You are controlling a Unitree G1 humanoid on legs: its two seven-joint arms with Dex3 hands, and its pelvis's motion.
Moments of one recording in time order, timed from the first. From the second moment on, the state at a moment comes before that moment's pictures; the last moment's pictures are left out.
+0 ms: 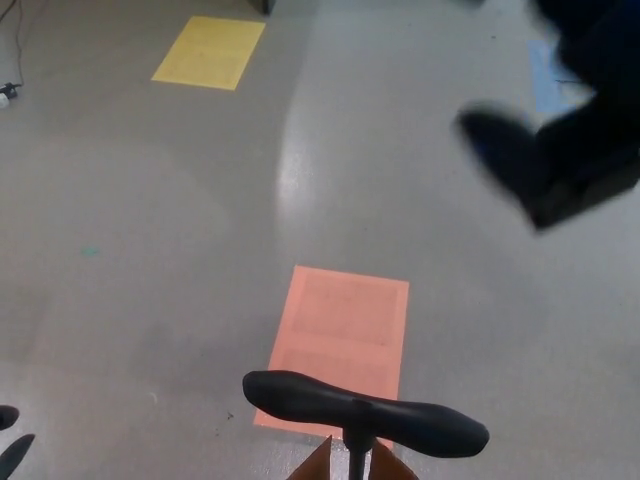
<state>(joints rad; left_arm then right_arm) -0.35 0.61 -0.01 1.22 0.11 -0.22 -0.20 -0.86 -0.80 0.22 -0.75 0.03 0.22 0.41</state>
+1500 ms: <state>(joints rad) -0.34 0.66 -0.03 1.24 0.12 -0.27 -0.26 -0.49 -0.65 0.79 -0.69 -0.30 0.43 0.61</state>
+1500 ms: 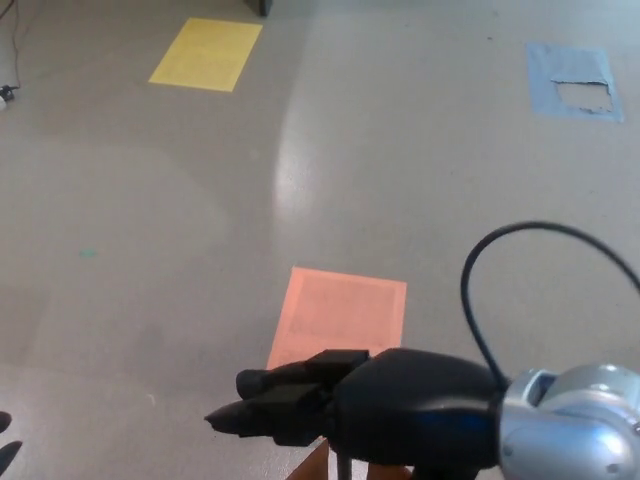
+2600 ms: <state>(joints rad) -0.33 0.66 -0.03 1.24 0.13 -0.27 -0.26 -0.29 -0.32 0.84 0.20 -0.56 0.16 0.20</state>
